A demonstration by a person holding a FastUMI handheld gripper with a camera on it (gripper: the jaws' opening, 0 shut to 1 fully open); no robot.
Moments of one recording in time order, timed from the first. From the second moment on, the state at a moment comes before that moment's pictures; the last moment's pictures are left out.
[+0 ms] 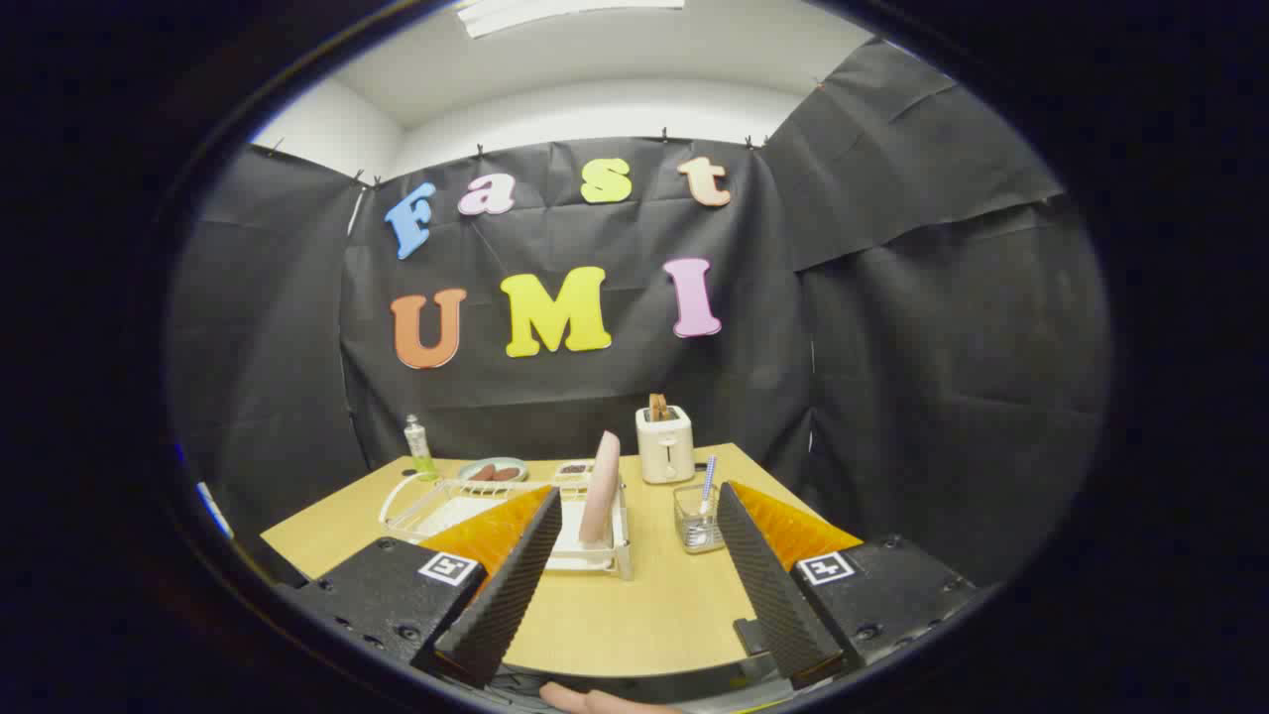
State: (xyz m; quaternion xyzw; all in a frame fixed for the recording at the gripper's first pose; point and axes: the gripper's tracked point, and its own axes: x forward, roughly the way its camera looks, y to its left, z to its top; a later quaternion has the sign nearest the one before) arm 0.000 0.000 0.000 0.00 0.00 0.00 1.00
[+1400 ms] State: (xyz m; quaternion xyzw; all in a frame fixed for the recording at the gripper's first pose) arm 0.176 0.031 0.054 -0.08 0.14 0.00 0.99
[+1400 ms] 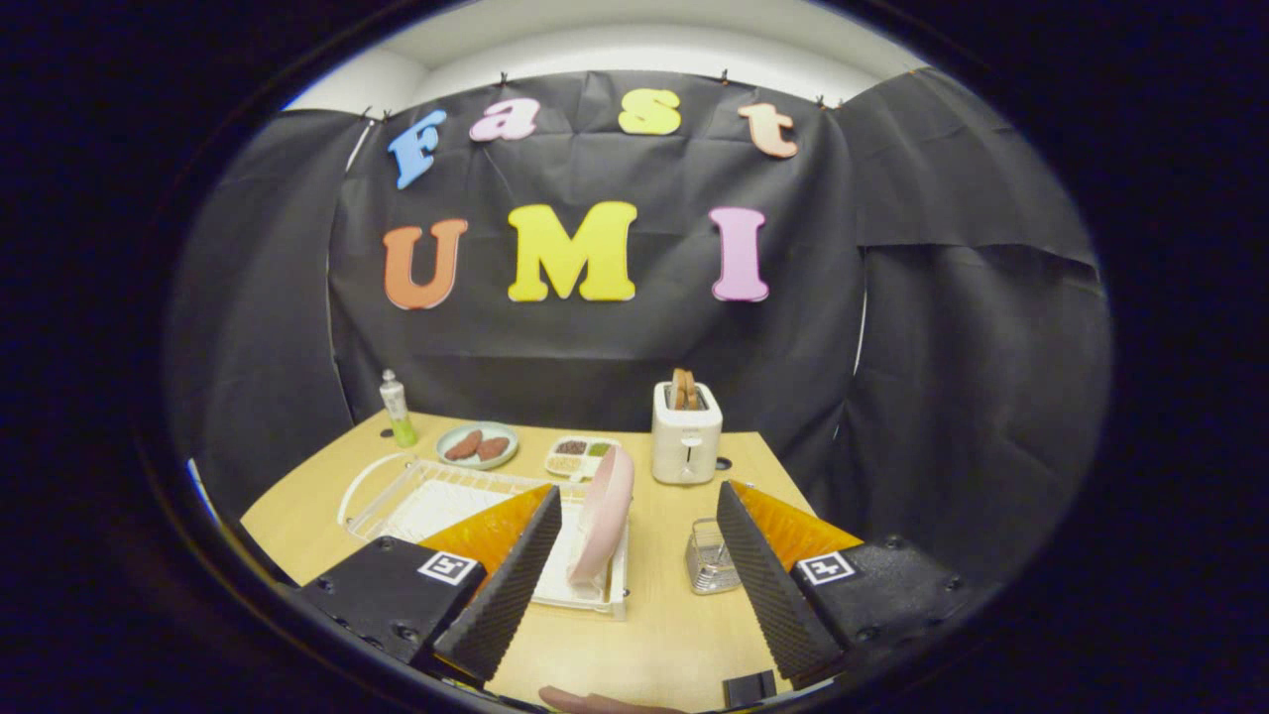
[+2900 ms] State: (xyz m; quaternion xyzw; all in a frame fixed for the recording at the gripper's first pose) arm 0.325 0.064 0.007 -0.17 0.47 -0.14 0.86
